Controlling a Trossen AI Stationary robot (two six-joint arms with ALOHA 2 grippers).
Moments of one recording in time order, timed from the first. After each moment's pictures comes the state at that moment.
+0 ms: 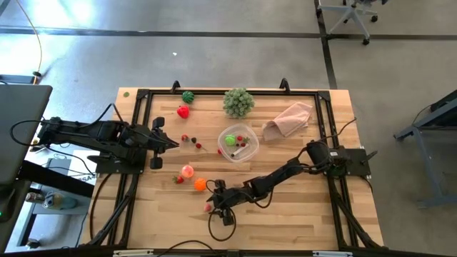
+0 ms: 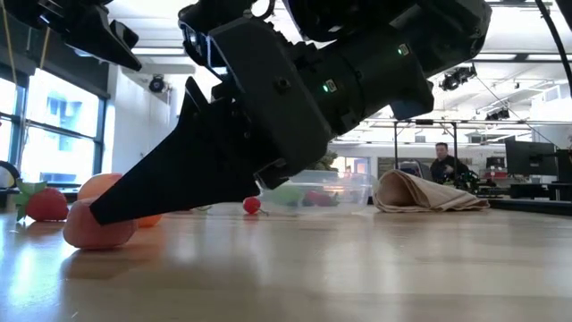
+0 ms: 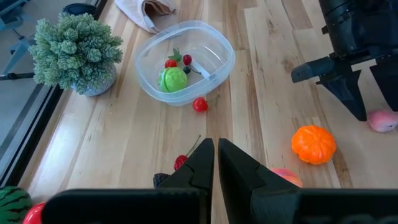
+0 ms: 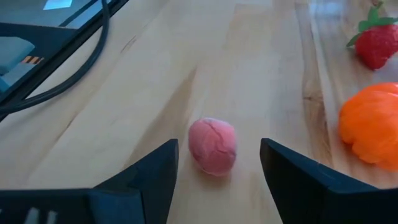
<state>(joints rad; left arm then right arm) -0.01 0.61 0.64 -0.68 -0.23 0.05 0.38 2.28 1.34 0.43 0.08 0.07</state>
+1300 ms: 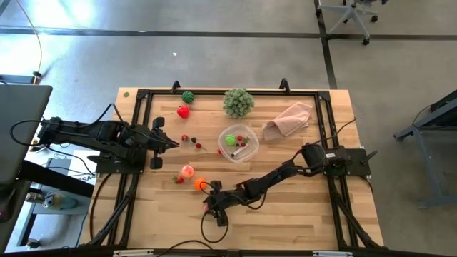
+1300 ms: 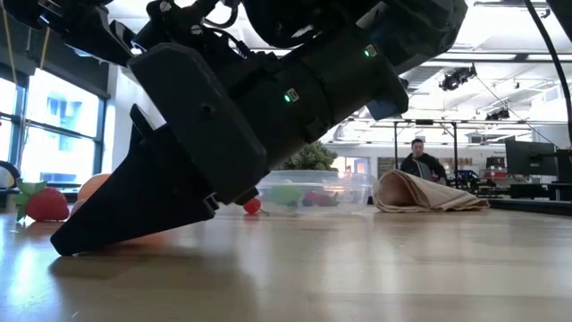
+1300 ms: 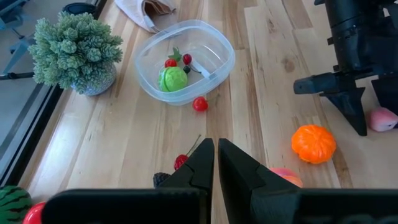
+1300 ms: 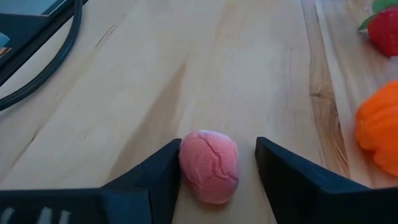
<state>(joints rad) -0.01 0.61 0.64 -0.68 -0.23 0.05 0.38 2.36 1.48 0.26 0.10 0.11</state>
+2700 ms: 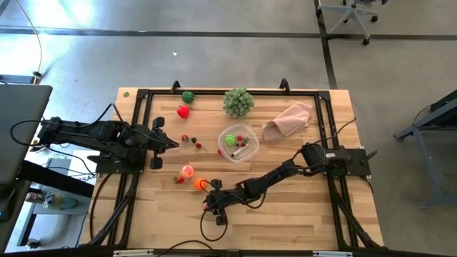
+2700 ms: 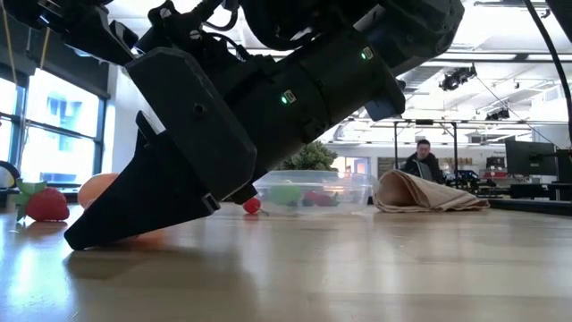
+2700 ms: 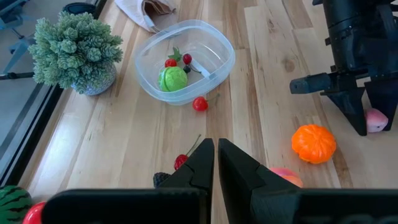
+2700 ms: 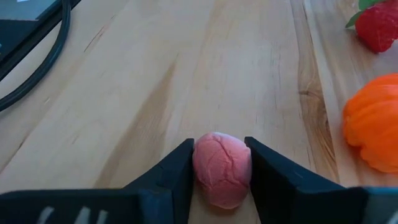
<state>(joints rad) -0.01 0.61 0.64 -0.68 -0.23 0.05 0.37 2.37 1.48 0.26 0.11 0.13</state>
